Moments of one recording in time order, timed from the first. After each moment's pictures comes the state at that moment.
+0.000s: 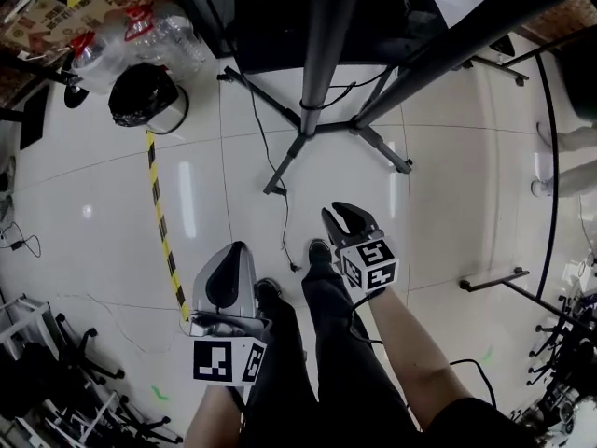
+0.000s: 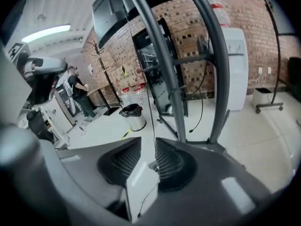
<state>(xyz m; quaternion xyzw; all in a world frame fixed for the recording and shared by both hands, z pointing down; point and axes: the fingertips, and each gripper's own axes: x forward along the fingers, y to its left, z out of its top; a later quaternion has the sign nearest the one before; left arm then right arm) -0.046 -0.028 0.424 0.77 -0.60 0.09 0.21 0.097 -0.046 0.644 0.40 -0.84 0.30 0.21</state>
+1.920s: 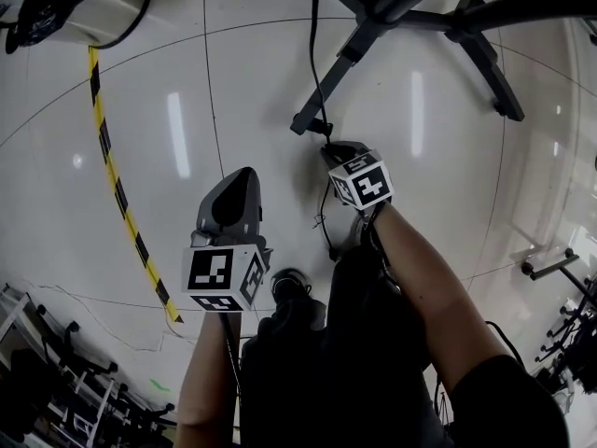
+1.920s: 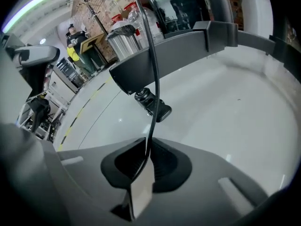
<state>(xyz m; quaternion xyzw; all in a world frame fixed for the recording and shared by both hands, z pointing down) -0.142 -0.004 0.890 0.74 -0.55 0.18 0.33 -0.014 0.009 1.097 0.27 -0.79 0.37 0.41</state>
